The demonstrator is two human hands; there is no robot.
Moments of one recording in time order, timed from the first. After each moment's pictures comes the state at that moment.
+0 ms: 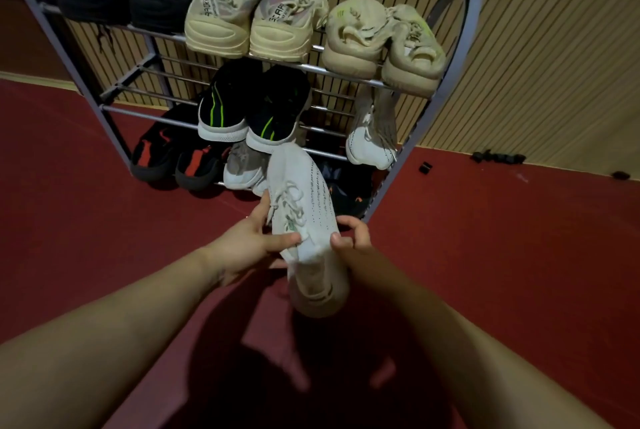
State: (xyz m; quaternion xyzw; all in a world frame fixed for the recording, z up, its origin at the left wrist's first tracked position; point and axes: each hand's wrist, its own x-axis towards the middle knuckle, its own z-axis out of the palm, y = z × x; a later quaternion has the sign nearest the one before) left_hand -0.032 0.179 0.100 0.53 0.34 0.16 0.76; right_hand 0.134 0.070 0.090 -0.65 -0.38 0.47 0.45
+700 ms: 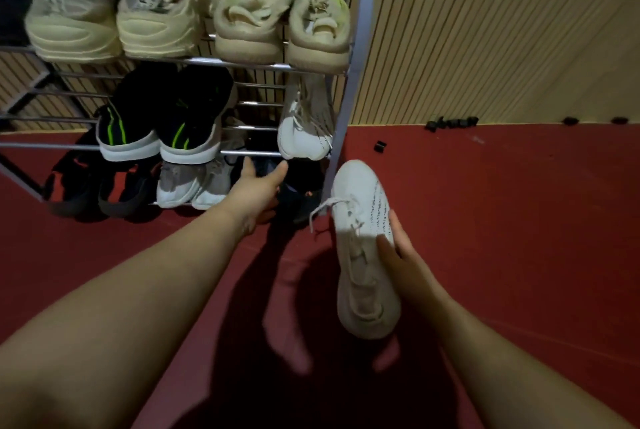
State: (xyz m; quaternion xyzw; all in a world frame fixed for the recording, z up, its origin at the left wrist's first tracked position) left_hand 0.114 0.209 0.098 0.50 0.49 0.18 0.69; right_hand 0.241 -0.009 0.064 -0.73 -0.33 0.32 0.51
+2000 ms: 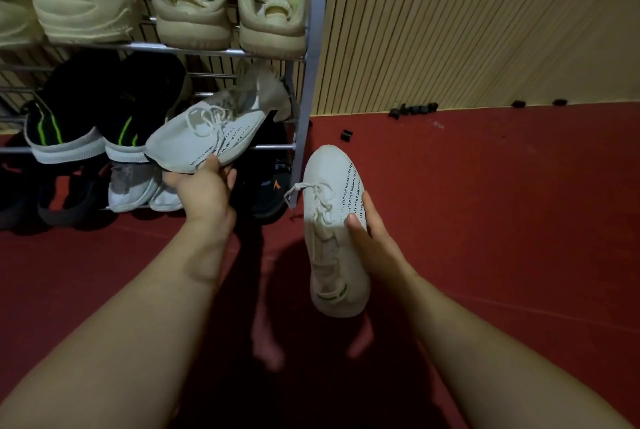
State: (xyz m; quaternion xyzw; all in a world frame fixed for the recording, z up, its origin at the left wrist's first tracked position) left_hand 0.126 0.207 0.089 0.23 0.44 0.51 0.70; right_hand 0.240 -0.003 0.067 -0.72 -0.30 0.33 0.53
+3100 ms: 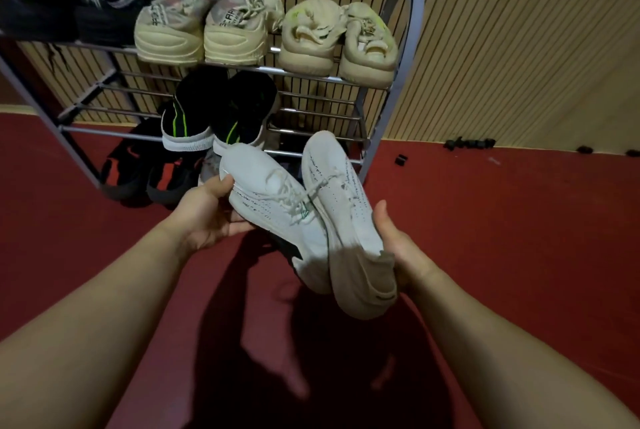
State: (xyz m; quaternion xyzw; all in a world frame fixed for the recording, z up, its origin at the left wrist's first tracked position) left_hand -0.016 0.226 0.114 0.38 0.42 0.24 0.79; right_hand 0.177 0.041 0.135 -0.76 -0.14 0.46 0.44
